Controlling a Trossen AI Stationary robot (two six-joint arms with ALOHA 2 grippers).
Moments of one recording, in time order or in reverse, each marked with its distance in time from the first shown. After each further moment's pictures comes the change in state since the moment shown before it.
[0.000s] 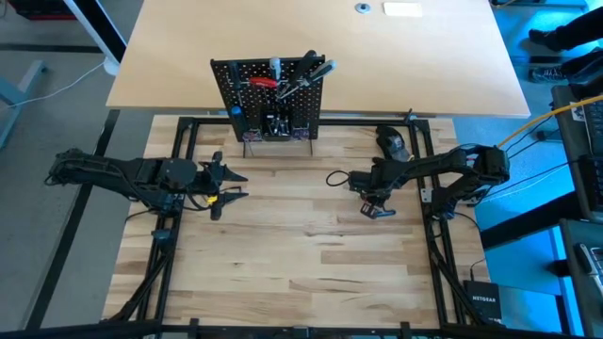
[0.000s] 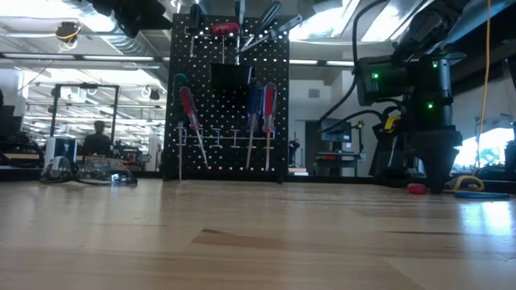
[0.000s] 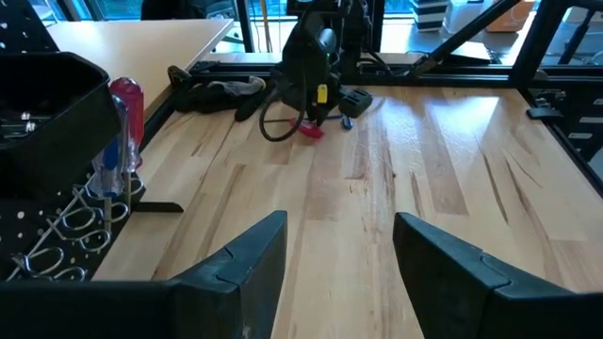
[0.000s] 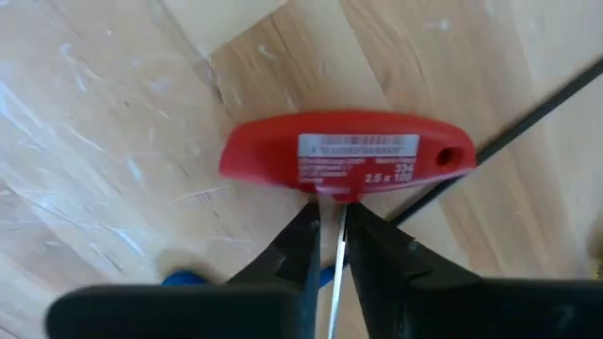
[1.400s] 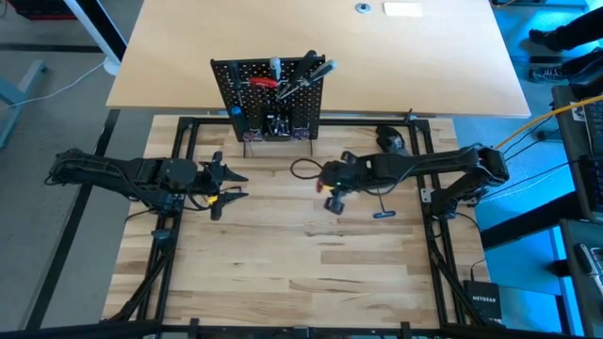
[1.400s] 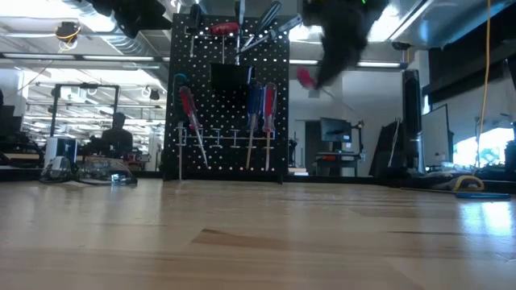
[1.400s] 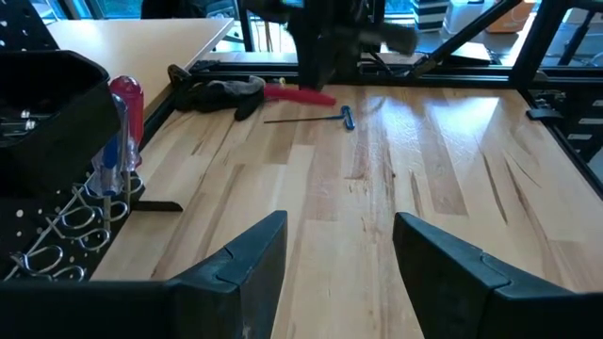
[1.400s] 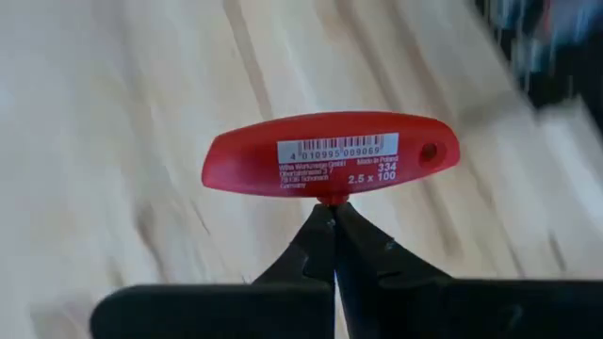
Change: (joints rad) left arm 0.000 0.000 0.000 0.000 0.000 -0.005; right arm 0.184 0.006 0.547 0.045 0.149 -0.106
